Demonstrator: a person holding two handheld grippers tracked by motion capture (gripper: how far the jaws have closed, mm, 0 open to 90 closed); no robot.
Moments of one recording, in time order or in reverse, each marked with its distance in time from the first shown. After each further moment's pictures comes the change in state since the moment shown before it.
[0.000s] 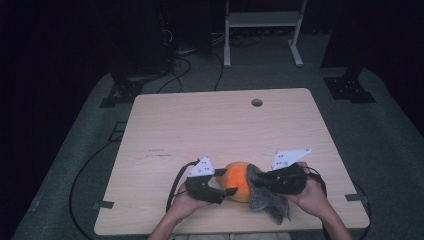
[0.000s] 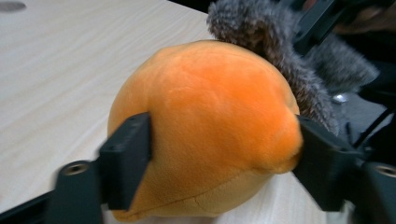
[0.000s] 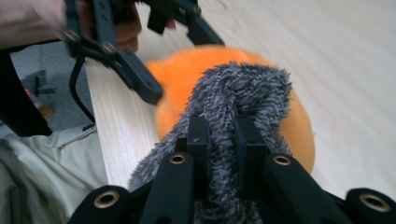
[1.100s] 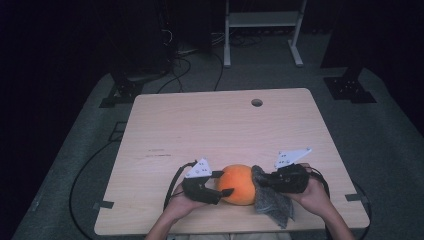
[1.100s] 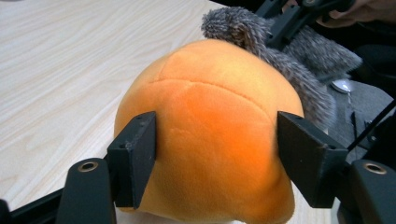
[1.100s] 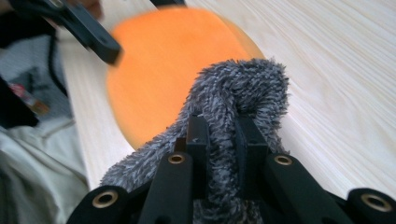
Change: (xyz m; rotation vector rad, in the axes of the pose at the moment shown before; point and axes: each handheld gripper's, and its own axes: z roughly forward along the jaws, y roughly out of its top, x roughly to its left) left arm 0.007 -0.007 -0.008 0.044 -0.005 -0.022; right arm -0.020 -0.023 0.008 0.056 -0.013 0.071
